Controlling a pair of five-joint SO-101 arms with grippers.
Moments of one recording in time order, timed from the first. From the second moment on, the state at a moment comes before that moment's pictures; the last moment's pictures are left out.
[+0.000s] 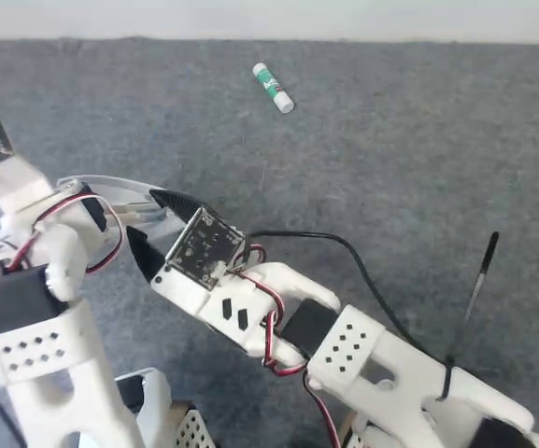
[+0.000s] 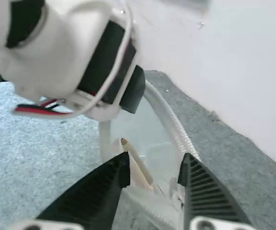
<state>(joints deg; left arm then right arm) -23.3 -48.7 27.2 77.8 16.9 -59.5 -35.5 47.2 9.0 7.8</state>
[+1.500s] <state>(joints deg) -19.7 -48.7 26.6 76.7 15.3 -53.5 -70.2 48.5 54.9 8.0</state>
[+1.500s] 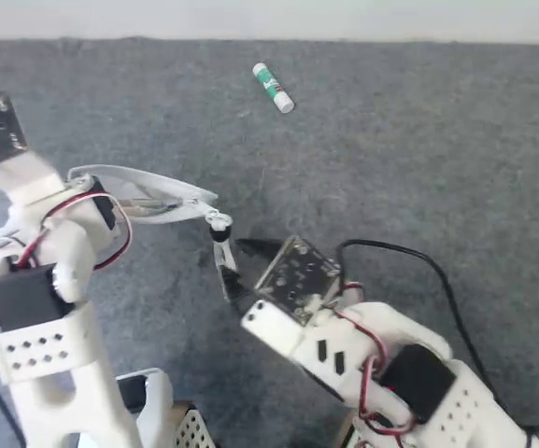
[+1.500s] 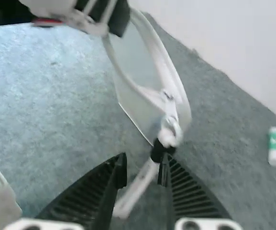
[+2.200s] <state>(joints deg) -18.7 -48.7 26.6 76.7 15.3 -29.0 -103.8 59.3 78.2 3.1</state>
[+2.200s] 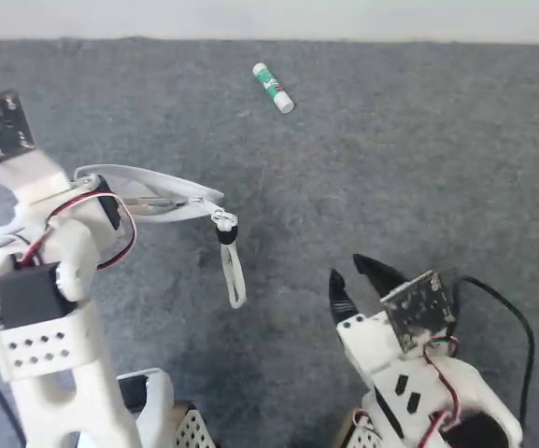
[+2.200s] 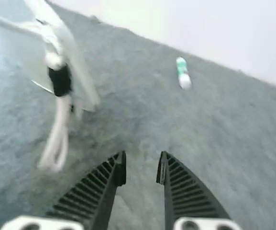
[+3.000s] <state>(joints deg) -23.2 -48.7 26.6 79.2 15.3 -1.7 -103.8 76.4 75.5 2.9</state>
